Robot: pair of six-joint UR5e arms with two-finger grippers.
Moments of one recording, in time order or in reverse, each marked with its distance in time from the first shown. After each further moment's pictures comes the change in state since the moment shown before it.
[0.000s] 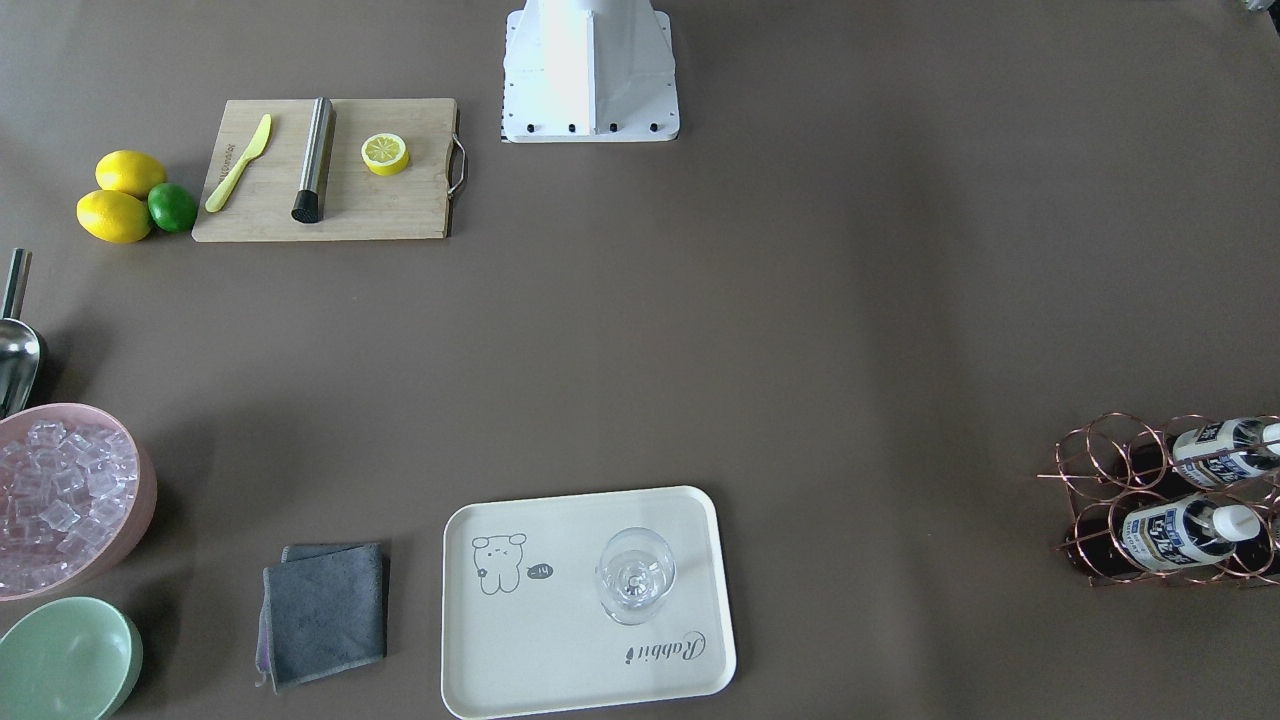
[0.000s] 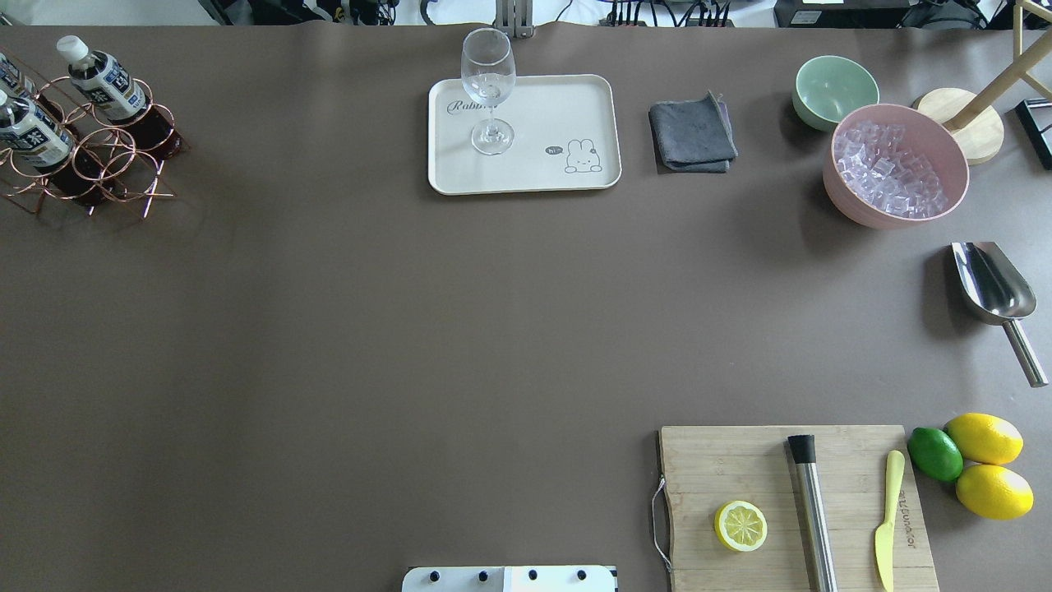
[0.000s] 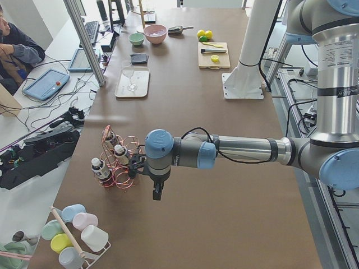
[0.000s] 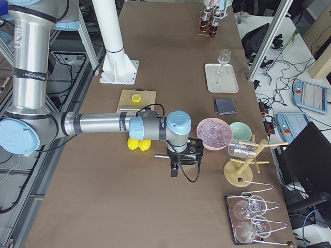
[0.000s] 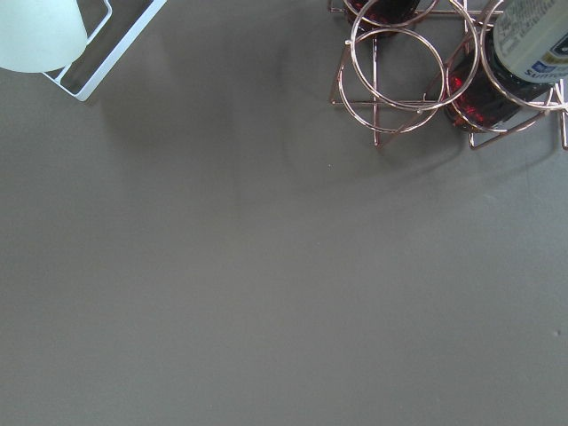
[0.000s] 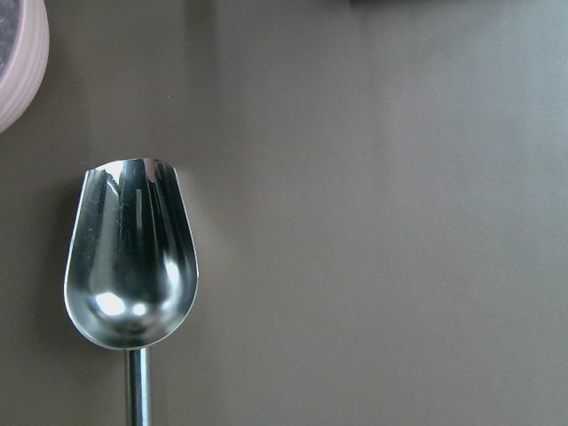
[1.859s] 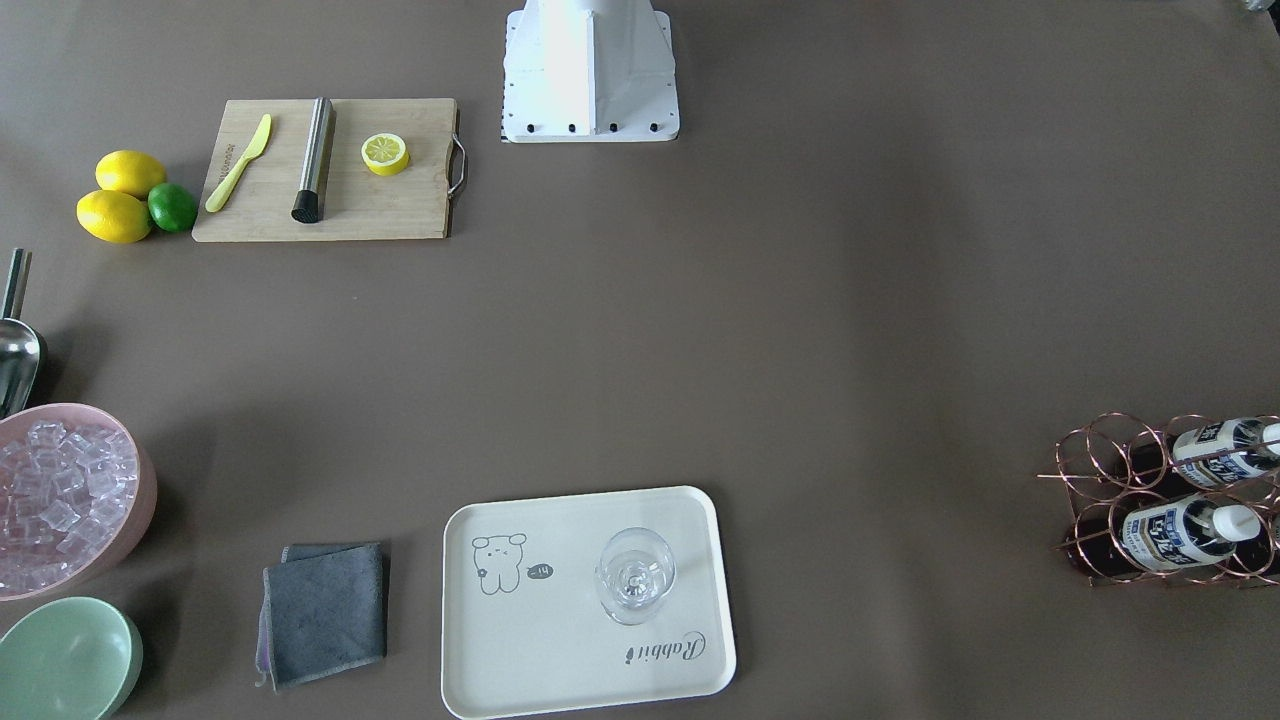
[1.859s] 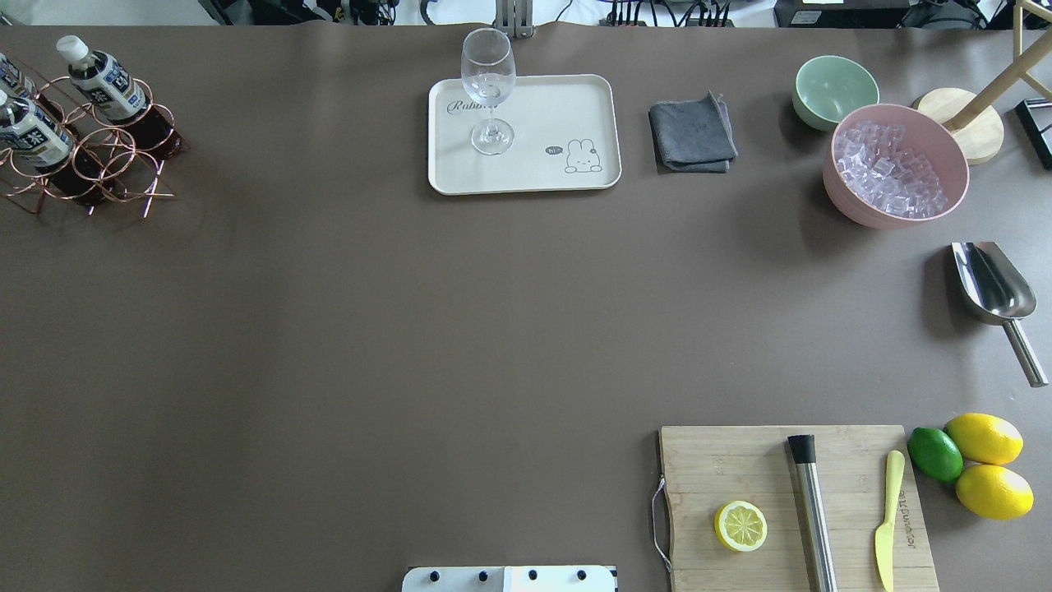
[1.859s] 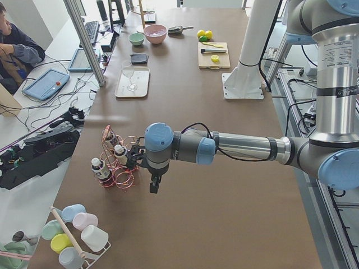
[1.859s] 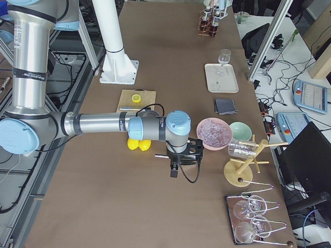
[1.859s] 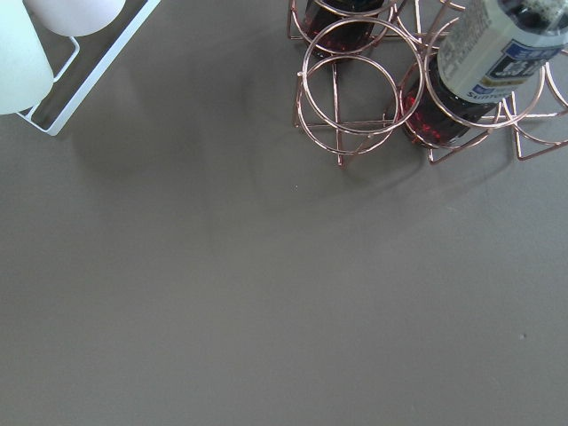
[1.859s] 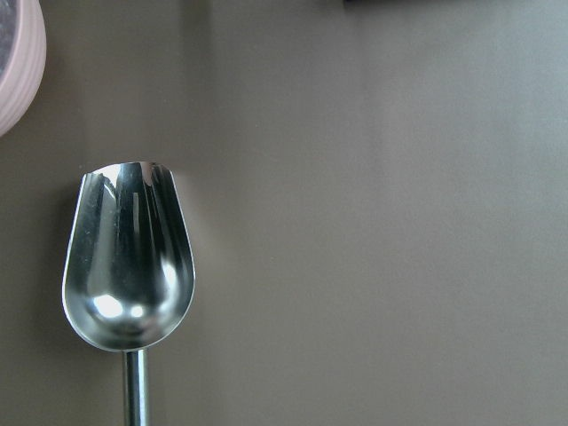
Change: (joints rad) left arm 0.002 -0.006 -0.034 -0.007 -0.026 0.040; right arm 0.010 0.000 0.001 -0.002 0.000 0.000
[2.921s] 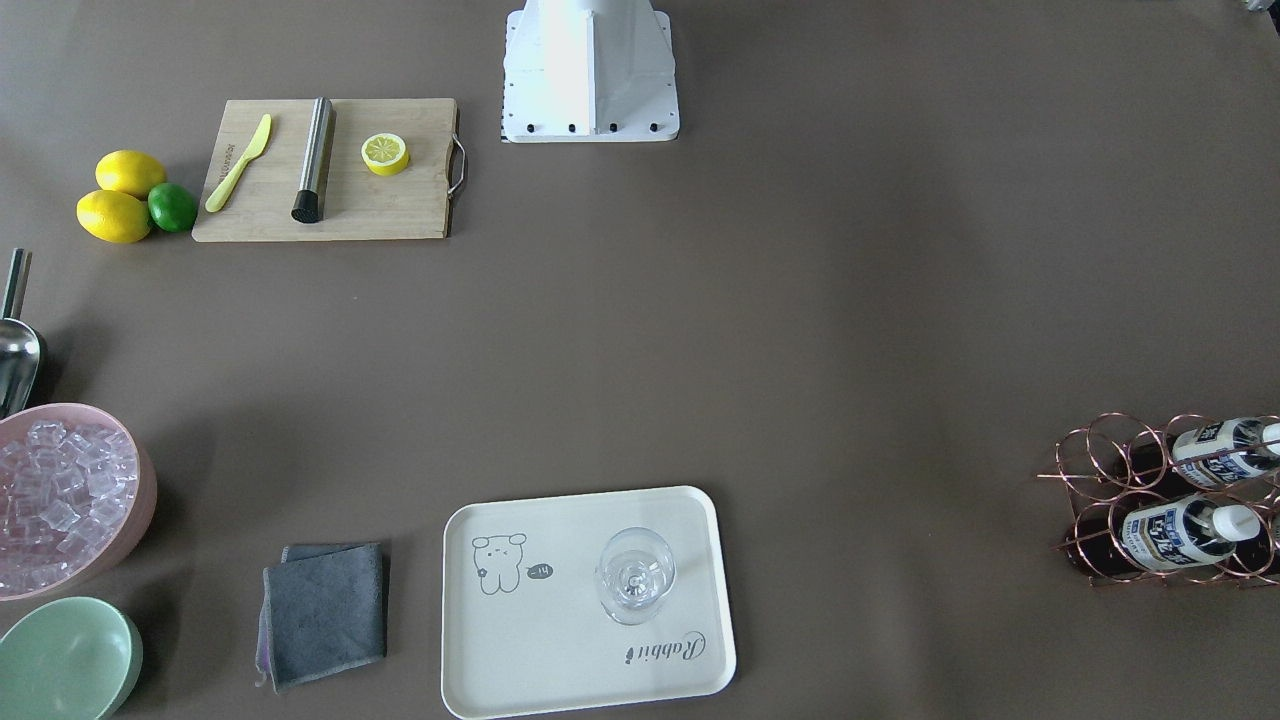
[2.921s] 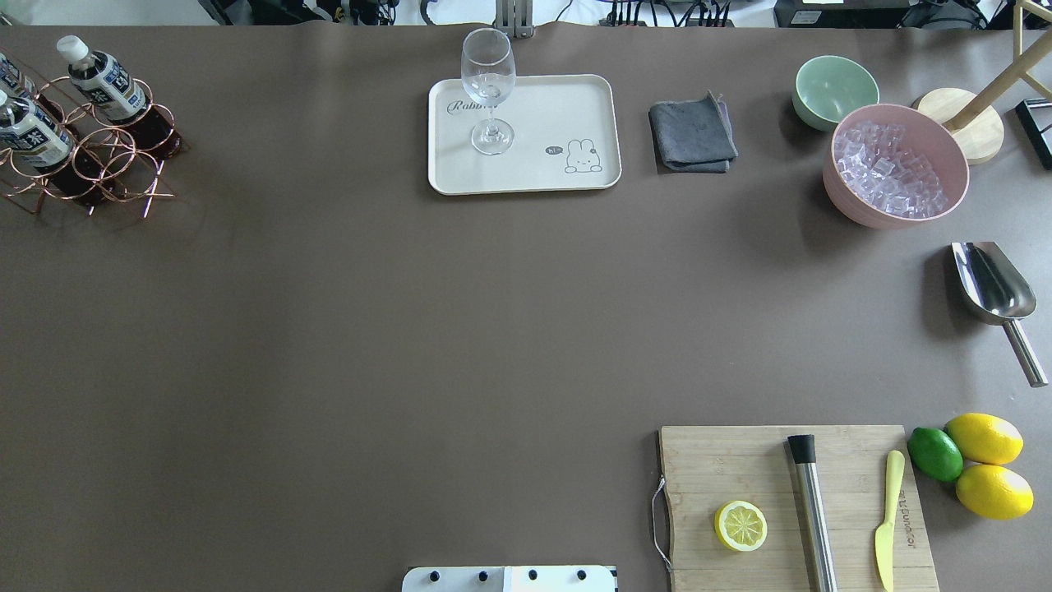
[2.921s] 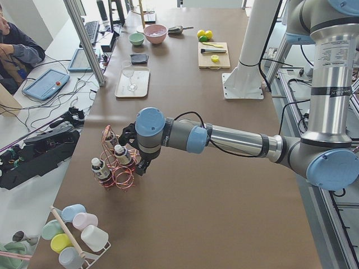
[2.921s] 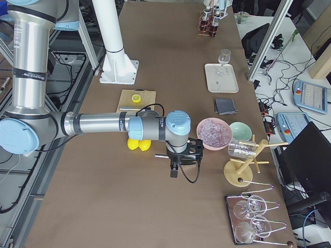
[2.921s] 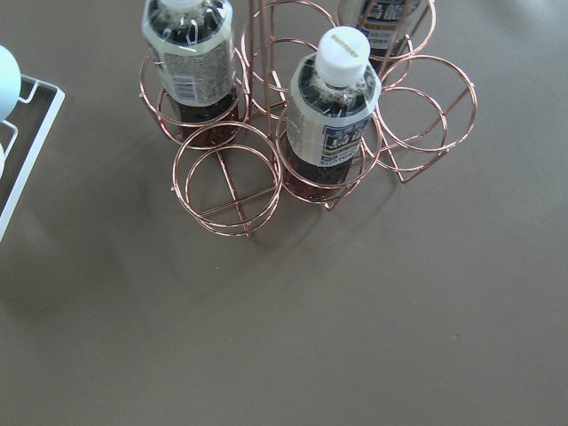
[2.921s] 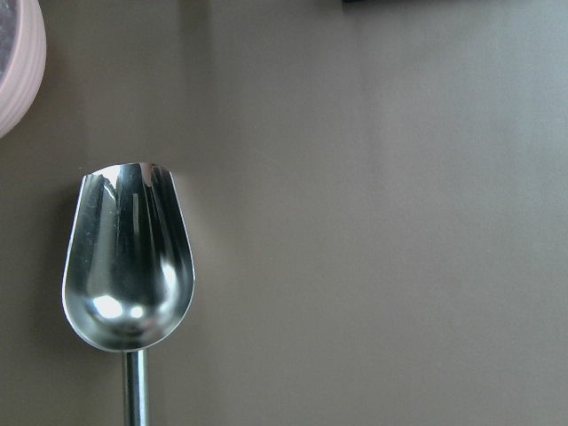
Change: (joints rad) left arm -0.001 -0.072 -0.016 0.007 -0.078 0.252; right arm 0.002 0.000 0.000 0.000 0.000 0.000
